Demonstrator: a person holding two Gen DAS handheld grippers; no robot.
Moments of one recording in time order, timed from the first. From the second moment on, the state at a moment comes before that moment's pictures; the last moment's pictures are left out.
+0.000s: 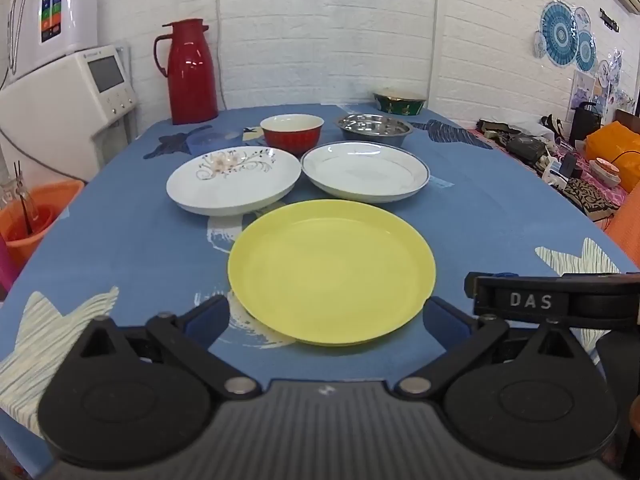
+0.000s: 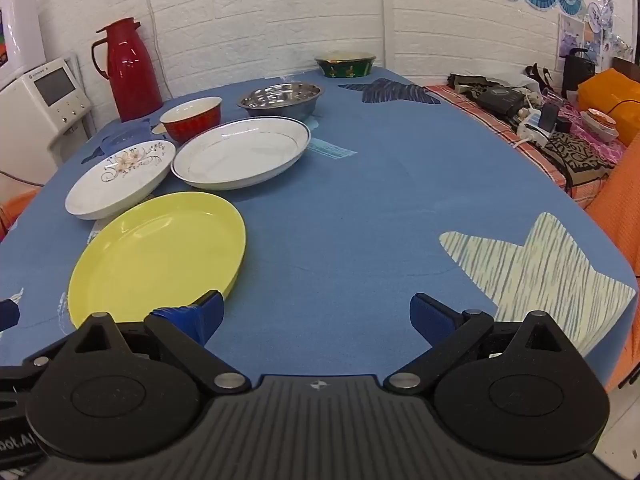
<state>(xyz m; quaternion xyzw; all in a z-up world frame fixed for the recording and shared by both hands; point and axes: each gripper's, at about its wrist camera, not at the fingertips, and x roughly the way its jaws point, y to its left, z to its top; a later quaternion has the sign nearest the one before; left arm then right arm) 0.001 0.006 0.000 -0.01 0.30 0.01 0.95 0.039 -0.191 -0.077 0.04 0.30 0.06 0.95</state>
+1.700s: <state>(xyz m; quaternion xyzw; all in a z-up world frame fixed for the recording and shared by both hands) 0.068 0.124 -0.020 -0.07 0.39 0.03 0.92 0.058 -0.061 -0.088 -0.06 0.27 0.28 0.92</state>
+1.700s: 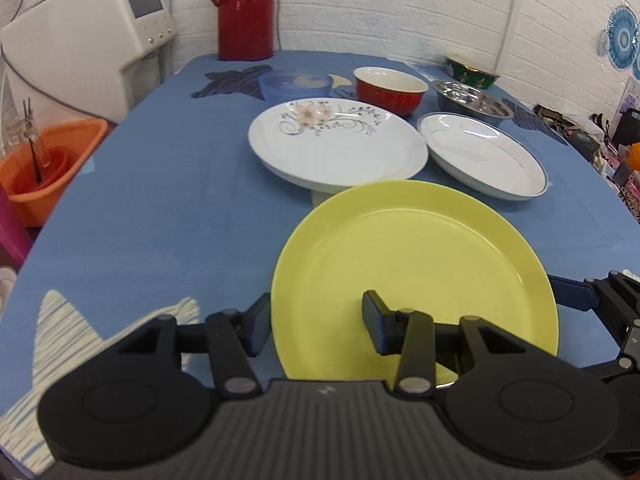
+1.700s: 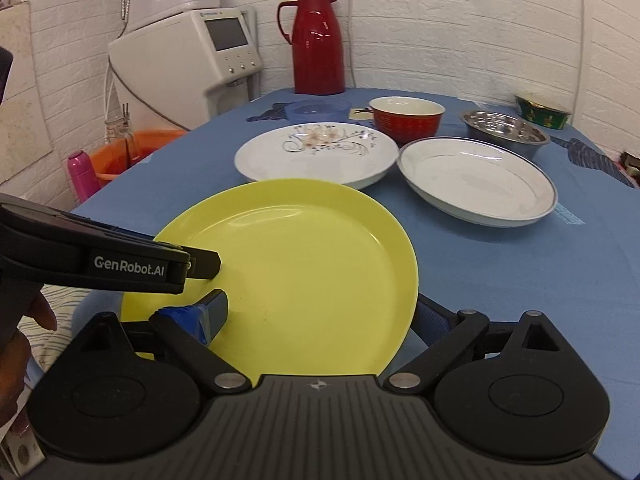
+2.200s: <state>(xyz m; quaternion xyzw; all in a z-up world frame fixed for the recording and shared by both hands) 0.072 0.158 -0.035 -0.06 0.39 0.07 0.92 0.066 -0.023 -0.103 -0.08 0.29 0.30 0.91</state>
